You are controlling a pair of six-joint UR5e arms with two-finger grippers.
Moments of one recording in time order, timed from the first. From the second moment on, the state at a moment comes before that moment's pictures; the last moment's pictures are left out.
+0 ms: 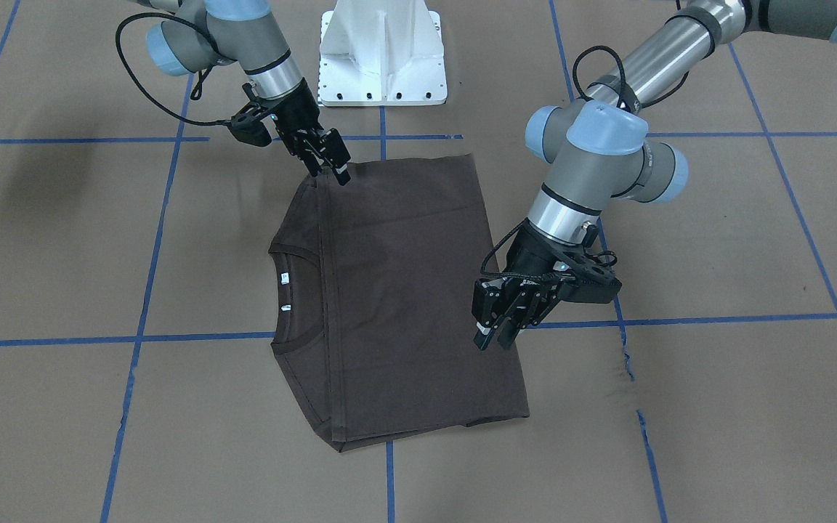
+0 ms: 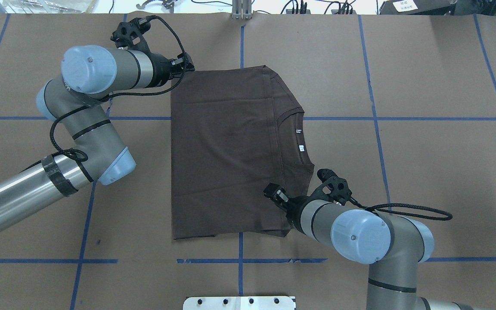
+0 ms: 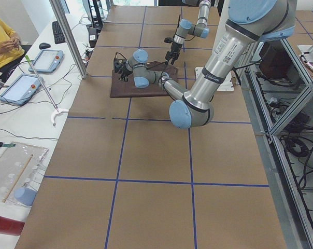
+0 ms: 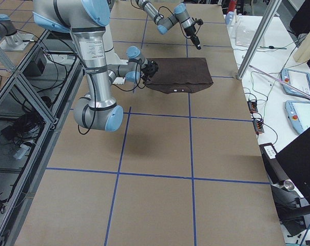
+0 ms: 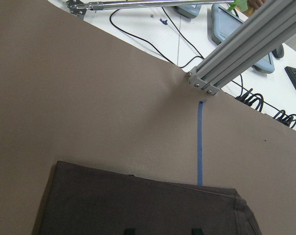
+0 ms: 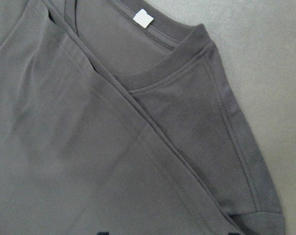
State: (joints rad) left arm -0.74 -2.20 -1.40 -2.41 -1.68 -1.49; right arm 0.24 -1.24 1.87 -1.09 1.43 2.11
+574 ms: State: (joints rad) left arm -0.73 -2.20 -1.41 -2.41 -1.68 -1.51; right arm 0.23 -1.22 1.88 -1.30 1.50 2.11
